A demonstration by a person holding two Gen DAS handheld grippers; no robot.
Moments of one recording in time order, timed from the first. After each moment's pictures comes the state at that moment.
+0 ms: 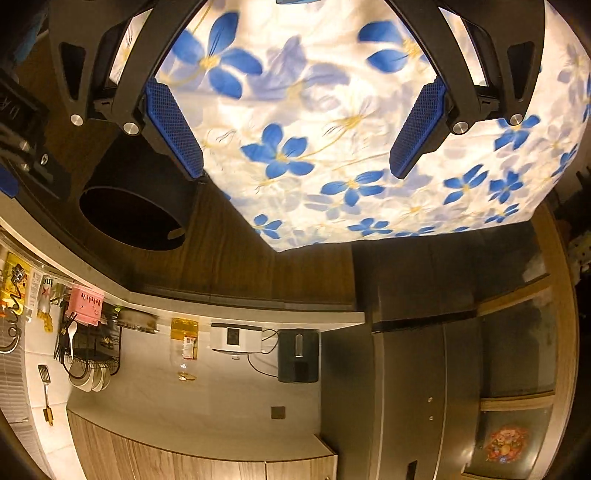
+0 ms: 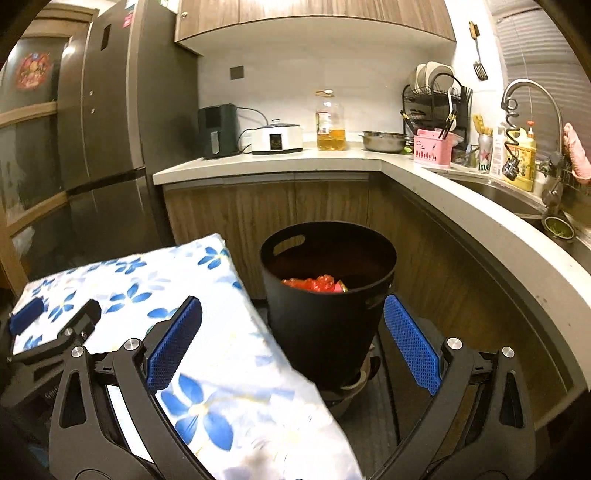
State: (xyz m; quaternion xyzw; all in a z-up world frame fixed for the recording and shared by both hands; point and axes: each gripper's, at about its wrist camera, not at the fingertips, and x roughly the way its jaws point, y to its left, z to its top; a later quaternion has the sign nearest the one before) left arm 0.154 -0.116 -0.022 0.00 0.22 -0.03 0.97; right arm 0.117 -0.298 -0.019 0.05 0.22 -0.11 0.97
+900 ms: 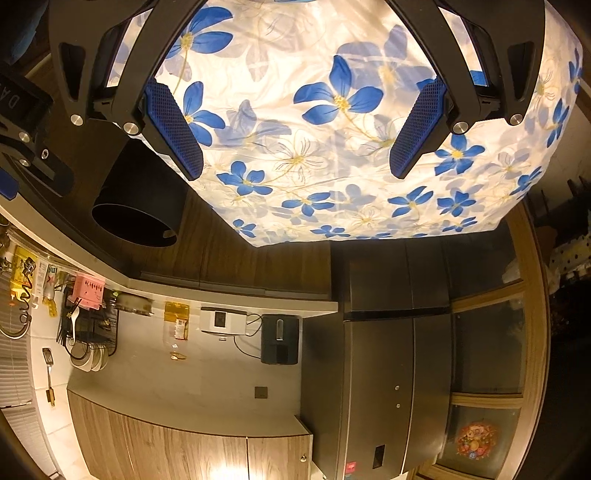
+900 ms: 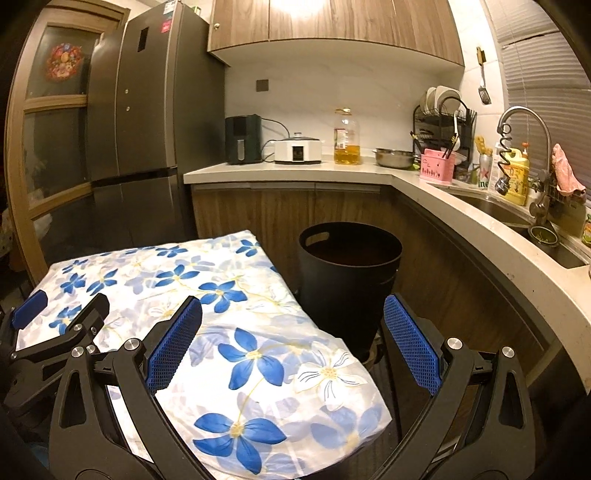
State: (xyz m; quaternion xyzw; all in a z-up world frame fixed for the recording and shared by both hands) left arm 0.062 -0.058 -0.015 -0.01 0.19 -0.01 0.98; right arm 0.022 -0.227 -0.003 0.02 0.19 -0.09 0.98
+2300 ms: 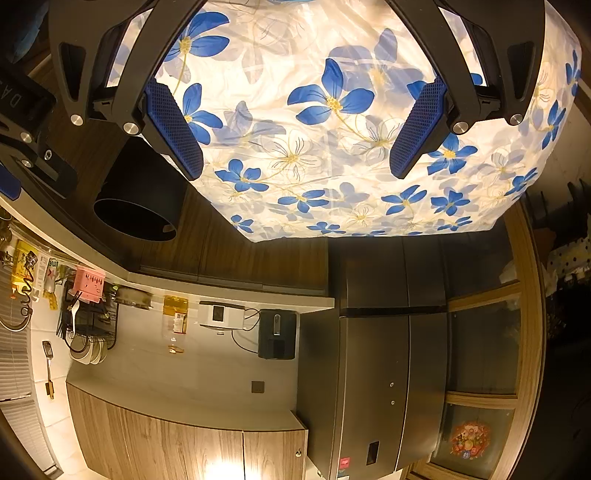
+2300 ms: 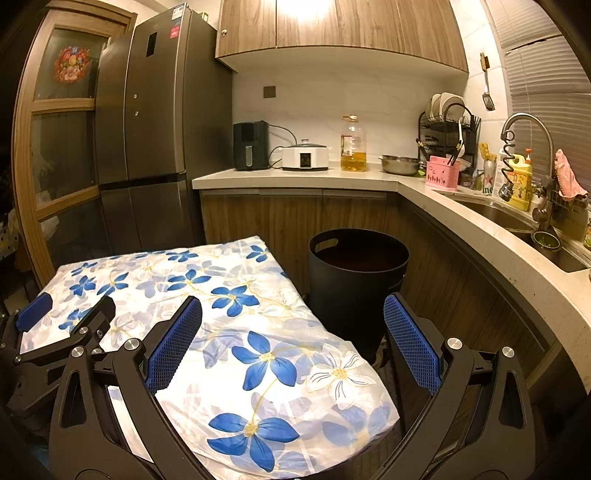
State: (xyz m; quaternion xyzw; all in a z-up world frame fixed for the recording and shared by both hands) left arm 0.051 -0.048 -0.008 -0.02 0.19 -0.01 0.98; right arm 0.014 -0.217 0.007 0.02 0.18 -0.08 0.98
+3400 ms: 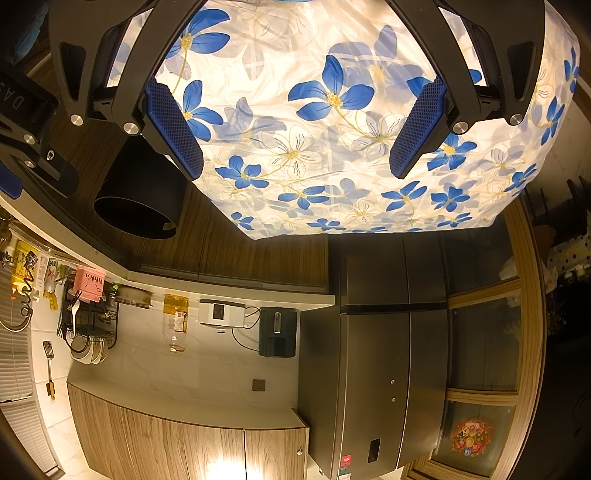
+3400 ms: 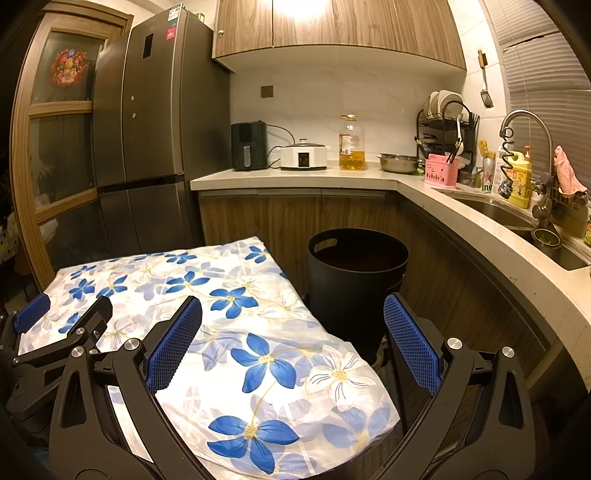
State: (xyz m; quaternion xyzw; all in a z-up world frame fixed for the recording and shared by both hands) left arm 0.052 -0.048 -0.005 -0.01 0.18 -0.01 0.98; right arm 0.017 -0.220 0.004 0.03 0.18 -0.08 0.98
